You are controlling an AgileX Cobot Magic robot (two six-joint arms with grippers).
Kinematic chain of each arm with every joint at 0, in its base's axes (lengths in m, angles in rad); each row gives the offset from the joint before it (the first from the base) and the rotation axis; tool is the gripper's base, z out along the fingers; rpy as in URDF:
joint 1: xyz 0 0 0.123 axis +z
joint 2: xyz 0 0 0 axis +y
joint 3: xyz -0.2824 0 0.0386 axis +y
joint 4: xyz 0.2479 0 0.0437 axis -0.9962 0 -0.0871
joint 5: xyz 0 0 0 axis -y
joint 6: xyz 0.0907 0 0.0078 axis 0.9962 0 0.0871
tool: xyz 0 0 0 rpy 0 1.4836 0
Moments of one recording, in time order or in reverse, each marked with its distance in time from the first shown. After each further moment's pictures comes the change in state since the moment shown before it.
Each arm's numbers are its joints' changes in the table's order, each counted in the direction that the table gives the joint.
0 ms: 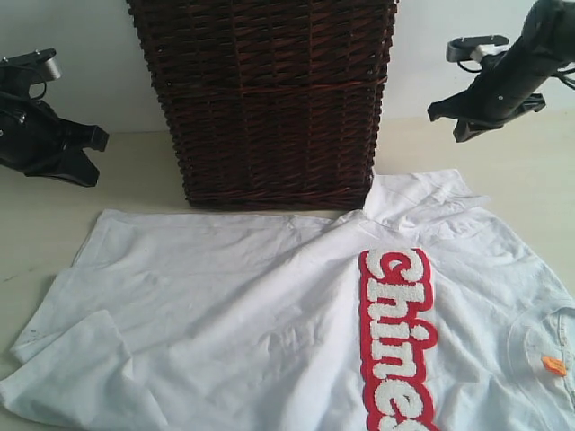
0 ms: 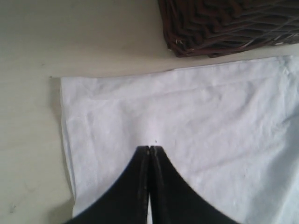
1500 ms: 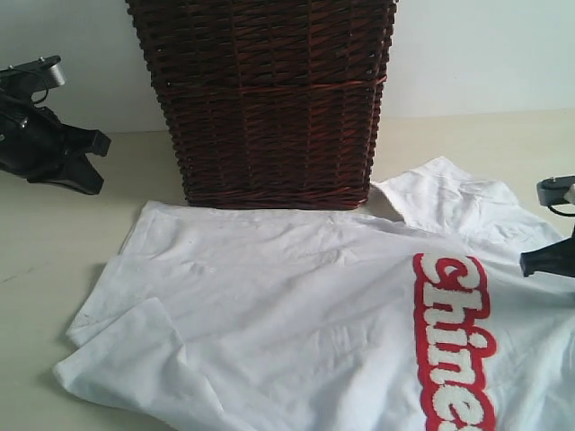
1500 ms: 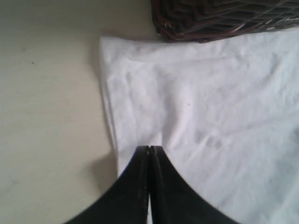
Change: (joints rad) left arm 0.000 0.008 0.000 0.018 -0.046 0.011; right arm -0.042 -0.472 1.119 0.565 0.220 0.635
